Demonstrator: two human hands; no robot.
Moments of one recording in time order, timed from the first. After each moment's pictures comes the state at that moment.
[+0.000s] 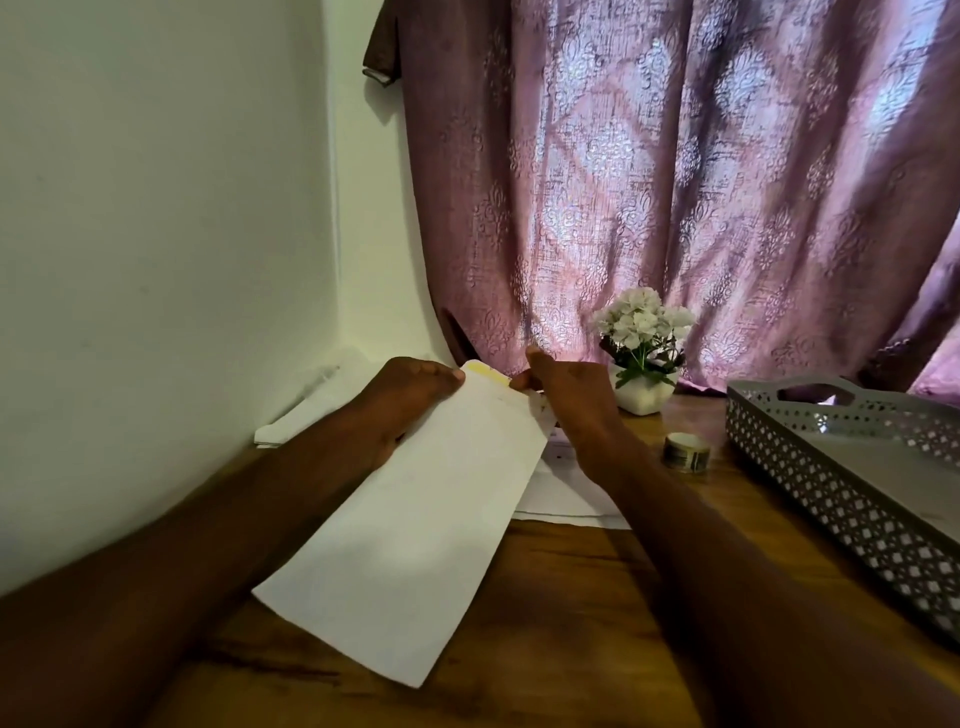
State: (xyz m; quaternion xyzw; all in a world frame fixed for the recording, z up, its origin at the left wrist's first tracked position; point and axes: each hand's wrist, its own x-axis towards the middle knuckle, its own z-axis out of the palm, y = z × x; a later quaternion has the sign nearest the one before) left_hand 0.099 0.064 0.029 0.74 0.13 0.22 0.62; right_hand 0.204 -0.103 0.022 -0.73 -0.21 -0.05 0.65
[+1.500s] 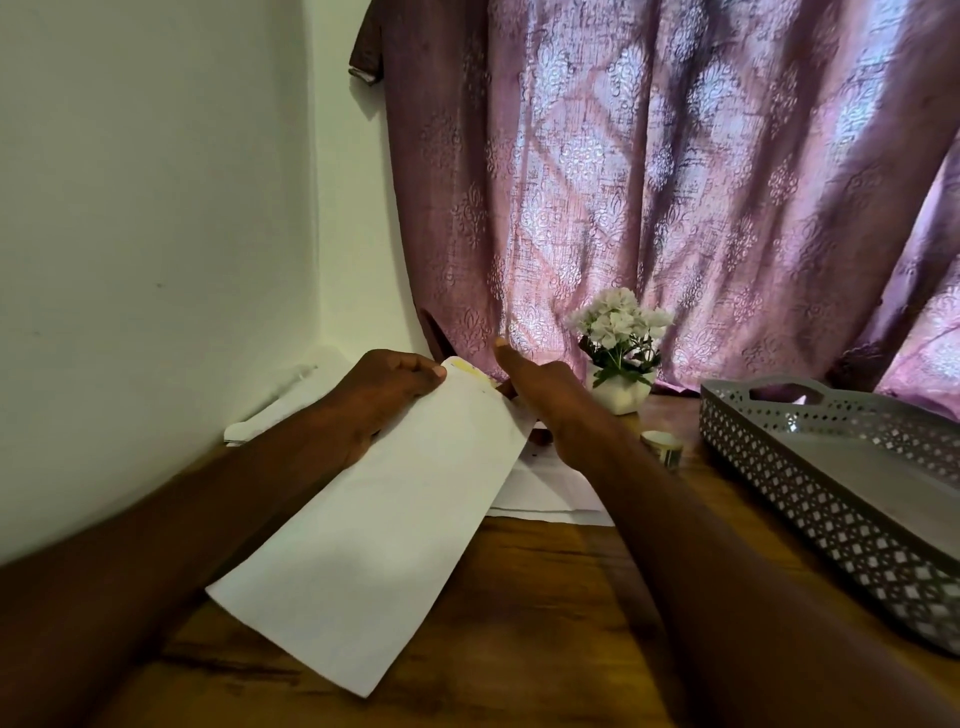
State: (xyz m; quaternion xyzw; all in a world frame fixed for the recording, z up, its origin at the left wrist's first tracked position) left_hand 0.101 0.061 0.029 0.76 0.11 0.25 0.59; right_hand 0.196 -0.104 0.039 -0.78 -0.15 0.08 0.60
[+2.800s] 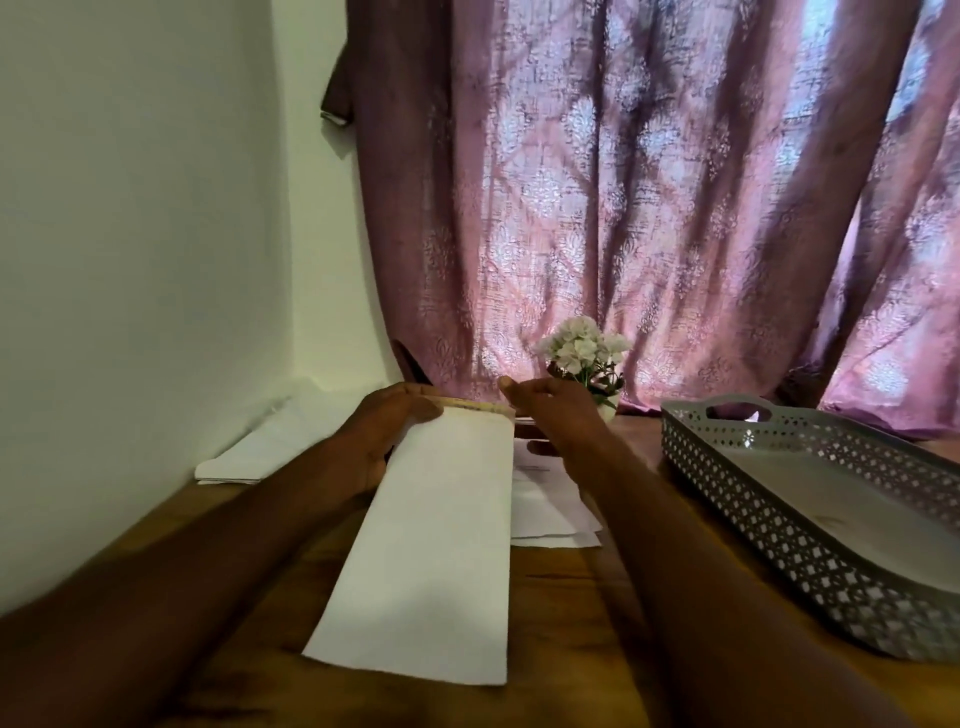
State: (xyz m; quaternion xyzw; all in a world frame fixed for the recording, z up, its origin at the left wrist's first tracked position) left_hand 0.127 0.041 0.027 0.64 0.10 0.19 0.74; right_hand 0.207 -0.148 0.040 -0.73 -0.16 0.03 0.66
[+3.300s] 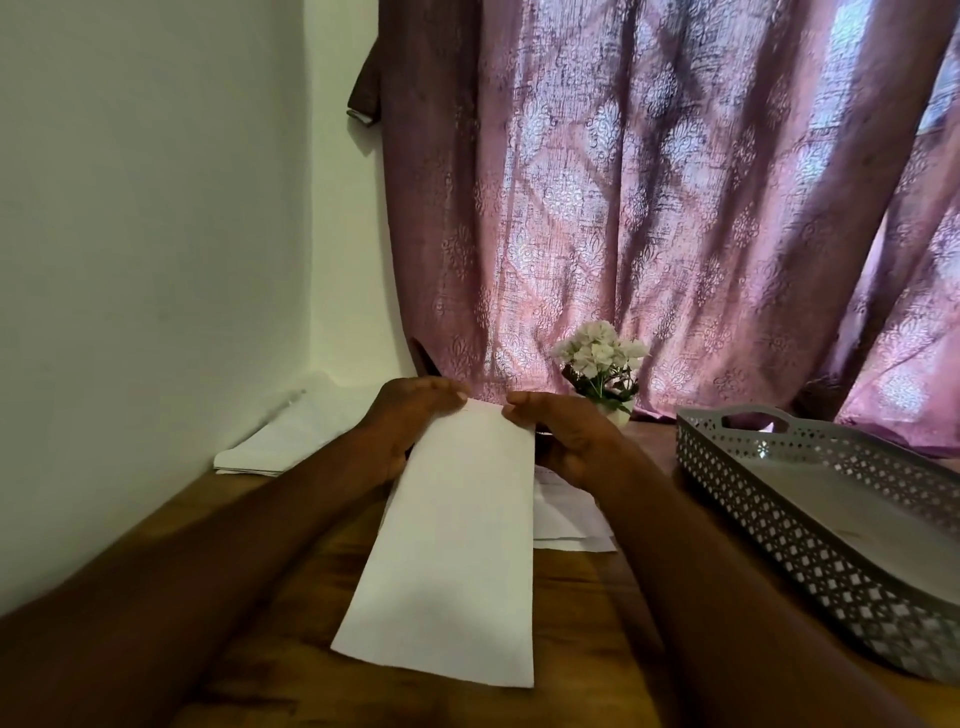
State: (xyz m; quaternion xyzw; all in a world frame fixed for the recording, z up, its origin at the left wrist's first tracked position) left_hand 0.125 0.038 0.031 0.65 0.09 0.21 0.72; right_hand 0.206 -0.135 0.037 -0.61 -0.13 0.17 0.76
